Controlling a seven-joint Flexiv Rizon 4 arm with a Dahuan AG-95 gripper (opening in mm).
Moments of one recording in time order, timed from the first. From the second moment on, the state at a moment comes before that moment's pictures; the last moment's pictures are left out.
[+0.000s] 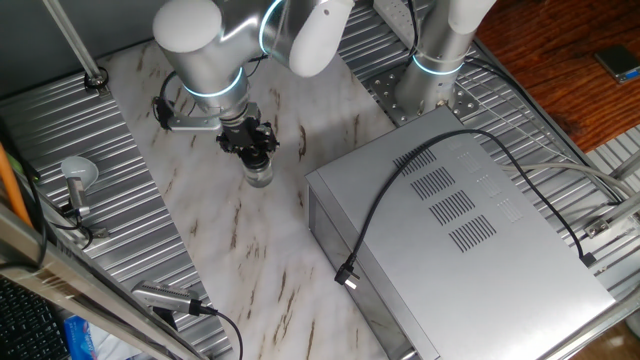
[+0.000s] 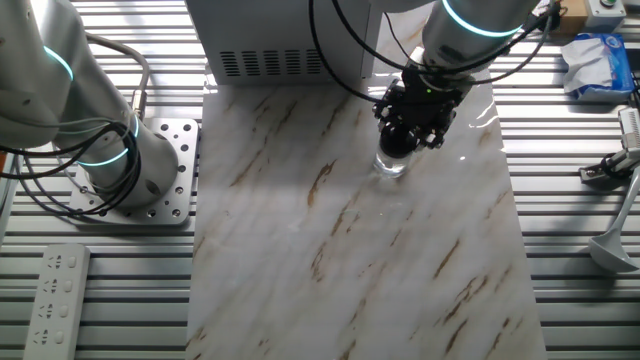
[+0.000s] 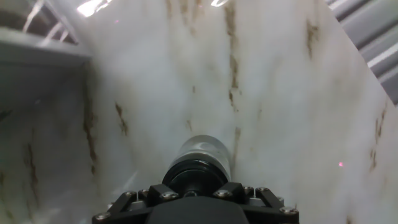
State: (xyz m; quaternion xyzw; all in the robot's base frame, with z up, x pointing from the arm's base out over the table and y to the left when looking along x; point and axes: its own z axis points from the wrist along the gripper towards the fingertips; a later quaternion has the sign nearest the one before) arm 0.501 0.018 0.105 0.52 -0.85 -0.02 0.07
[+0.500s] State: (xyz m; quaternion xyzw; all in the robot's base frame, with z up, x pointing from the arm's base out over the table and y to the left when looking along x) arm 0.501 0.018 0.105 0.59 -0.80 -0.02 0.07
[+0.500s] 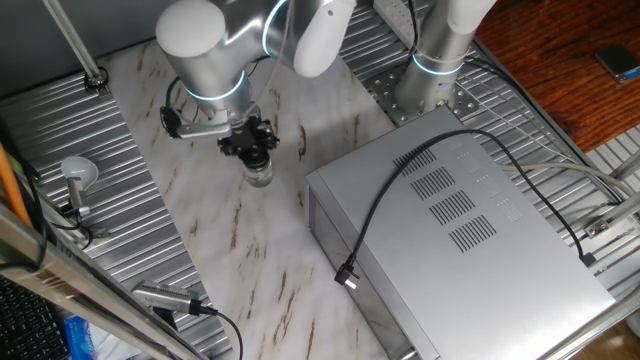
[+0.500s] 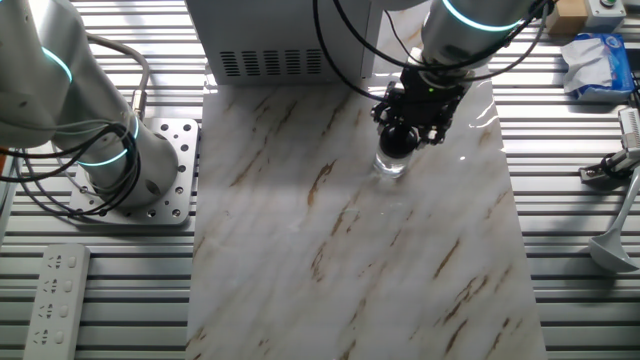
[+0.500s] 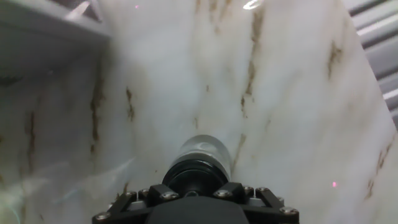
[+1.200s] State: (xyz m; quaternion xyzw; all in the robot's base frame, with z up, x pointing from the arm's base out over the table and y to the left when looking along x) arm 0.500 0.018 0.107 0.68 -0.73 -0.01 0.05
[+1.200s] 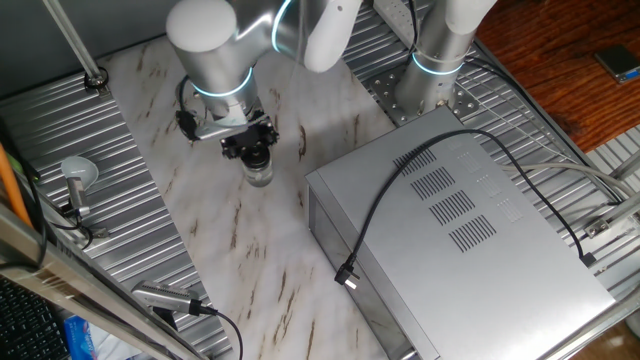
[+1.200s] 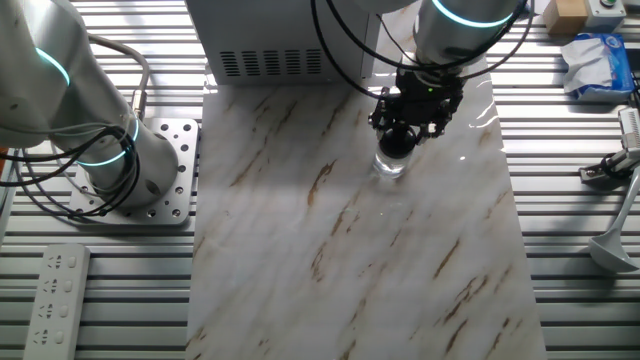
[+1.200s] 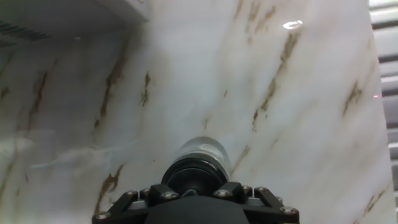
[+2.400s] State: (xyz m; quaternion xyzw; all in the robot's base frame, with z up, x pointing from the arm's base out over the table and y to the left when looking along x) arm 0.501 0.018 0.106 0.74 -0.67 -0.01 0.05
